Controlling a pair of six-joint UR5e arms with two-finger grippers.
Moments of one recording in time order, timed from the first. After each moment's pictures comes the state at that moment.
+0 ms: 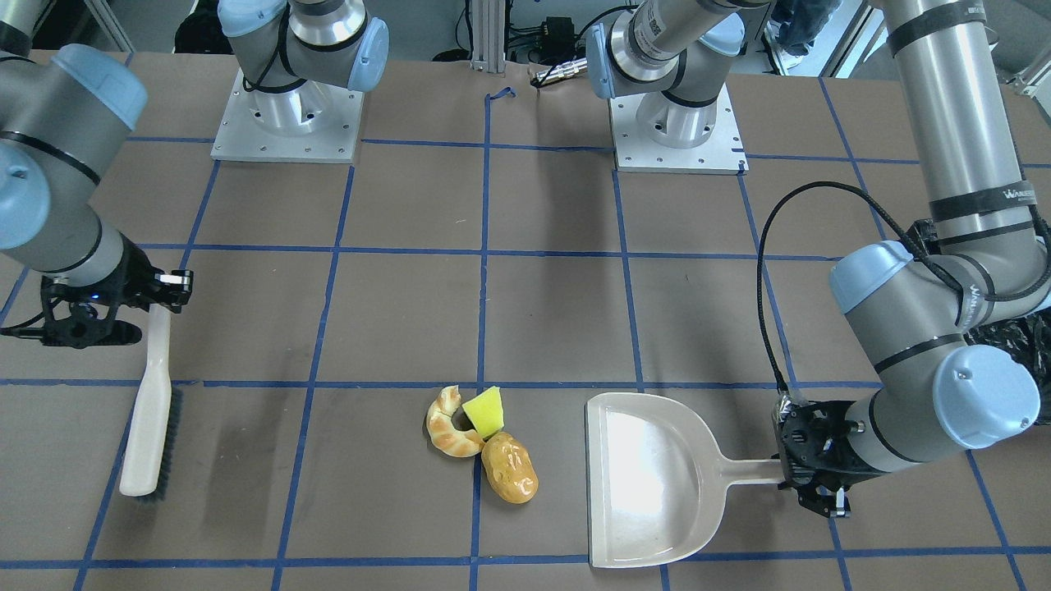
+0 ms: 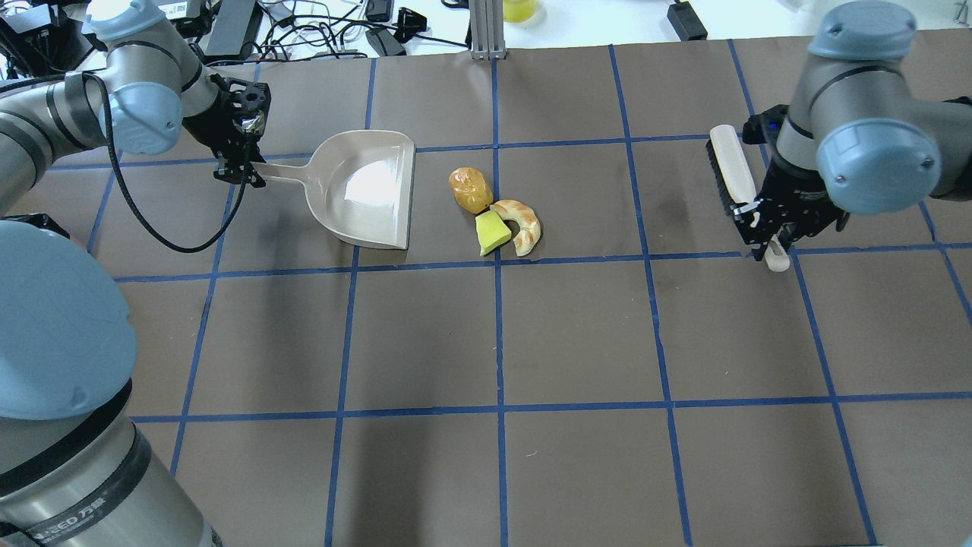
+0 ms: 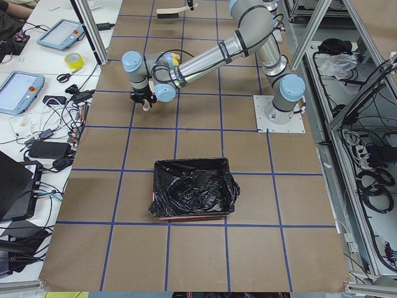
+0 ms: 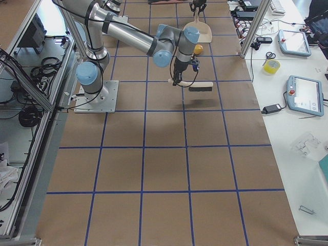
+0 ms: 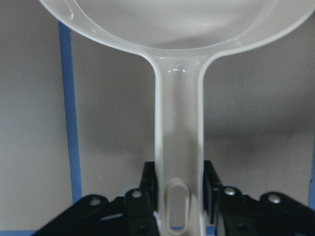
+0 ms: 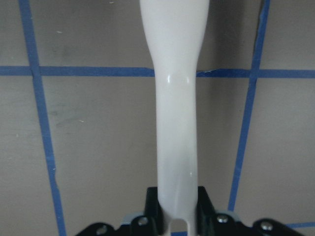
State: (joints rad) left arm -1.33 -2.17 -1.42 -1.16 1.50 1.79; right arm 1.43 -1.39 1.83 -1.82 -1.71 -0.10
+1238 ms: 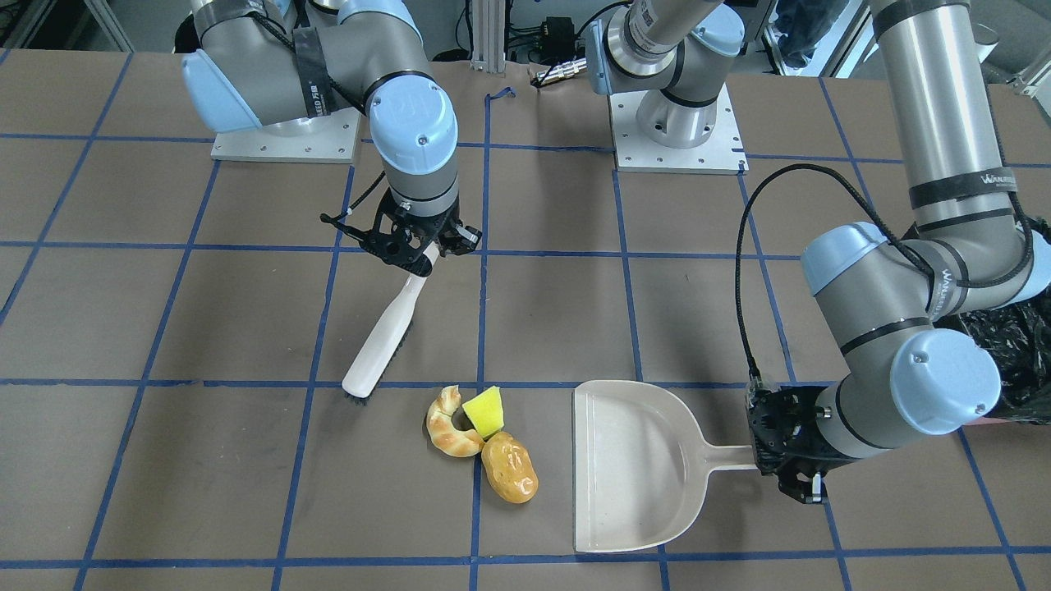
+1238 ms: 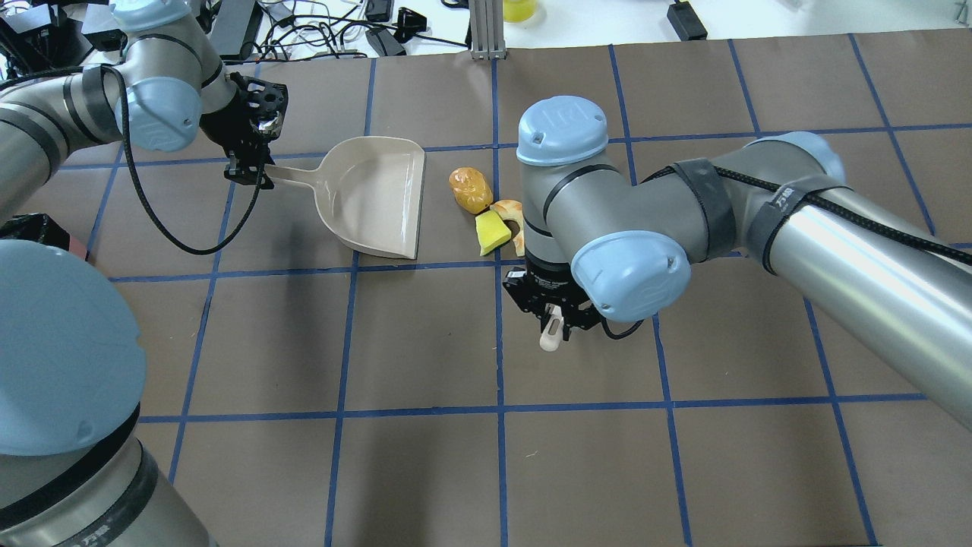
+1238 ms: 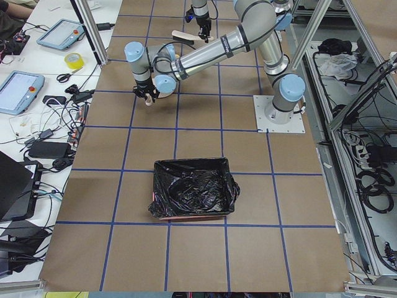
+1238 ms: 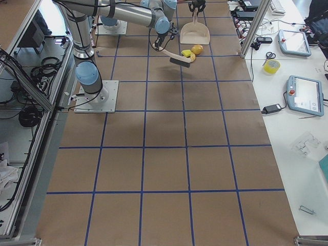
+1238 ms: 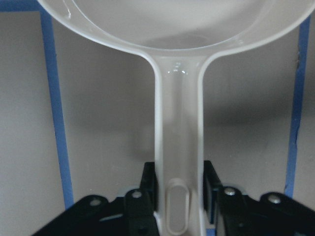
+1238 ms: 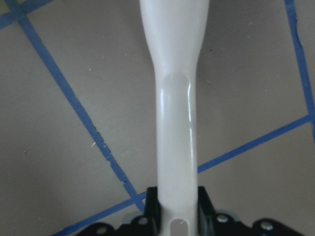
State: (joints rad) left arm -1.38 -2.14 -1.44 -1.18 1.56 1.78; right arm 1.94 -1.36 1.83 -1.82 -1.50 0.80
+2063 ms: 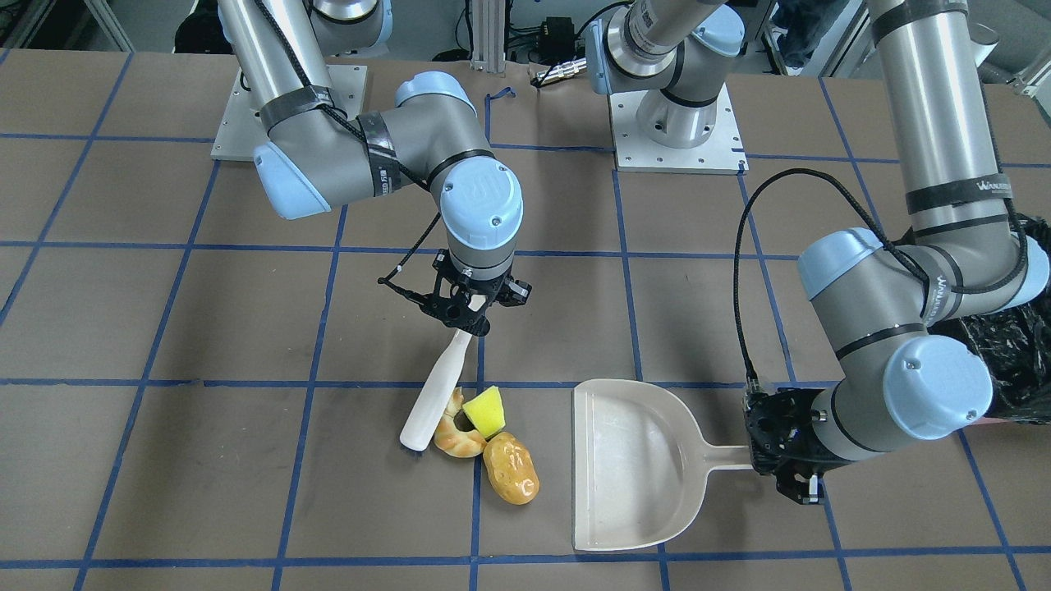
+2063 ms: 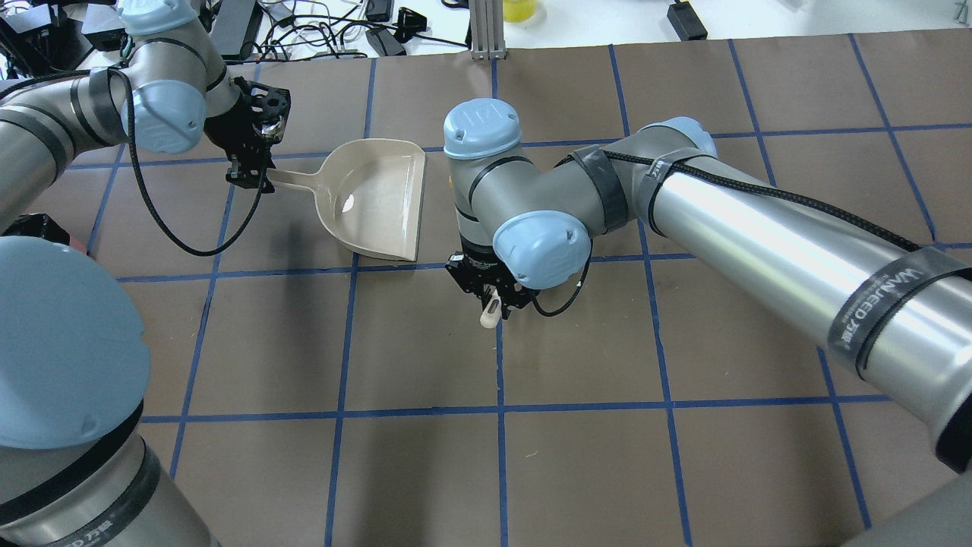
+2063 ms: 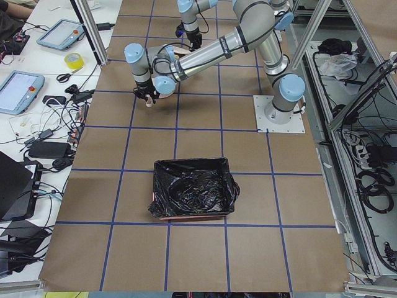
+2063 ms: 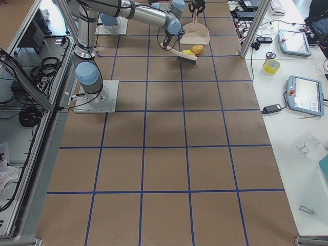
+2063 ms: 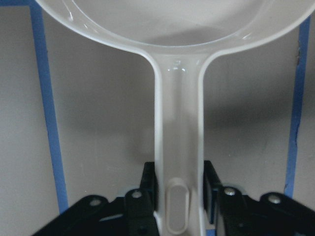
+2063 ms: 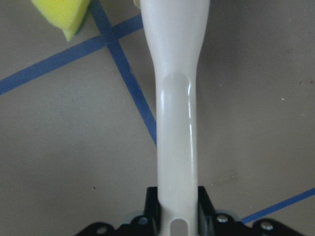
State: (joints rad) left arm -1.38 -2.15 -1.44 -1.18 1.57 1.78; right arm 2.00 -1.14 1.65 -1.88 -1.49 0.82
